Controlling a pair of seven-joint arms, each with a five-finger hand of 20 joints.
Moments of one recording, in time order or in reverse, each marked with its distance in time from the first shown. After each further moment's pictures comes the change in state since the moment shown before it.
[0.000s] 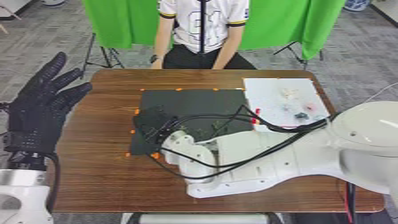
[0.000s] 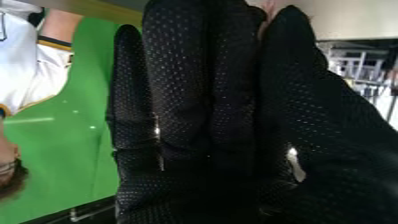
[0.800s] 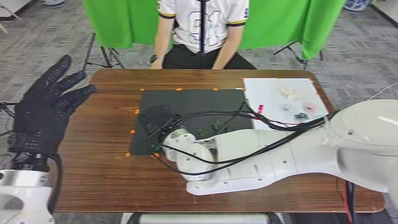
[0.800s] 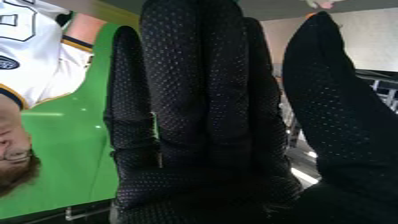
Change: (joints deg) left arm -0.2 0.1 0.5 0.4 0.1 -1.0 -0.6; right arm 0.4 -0.6 -0.4 1.1 0.0 -4.9 2.6
